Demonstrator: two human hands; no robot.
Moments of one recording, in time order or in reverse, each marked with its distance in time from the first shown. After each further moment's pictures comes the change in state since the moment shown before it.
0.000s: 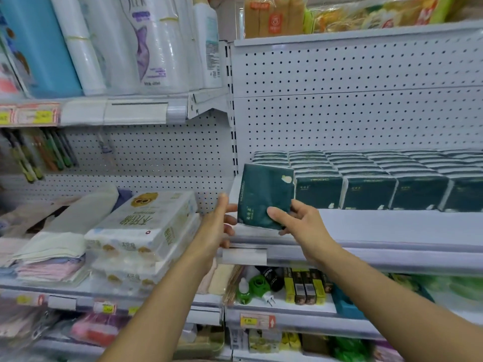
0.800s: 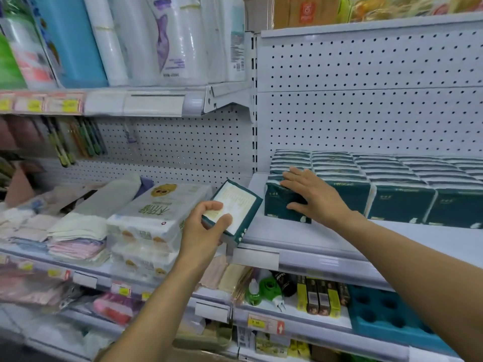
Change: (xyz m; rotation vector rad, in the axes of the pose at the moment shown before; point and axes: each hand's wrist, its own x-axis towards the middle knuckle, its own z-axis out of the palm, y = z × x) left_hand -0.002 -0.026 -0.024 0.083 0.339 0.222; right_hand 0.115 0.025 -0.046 -1.269 -0.213 -0.753
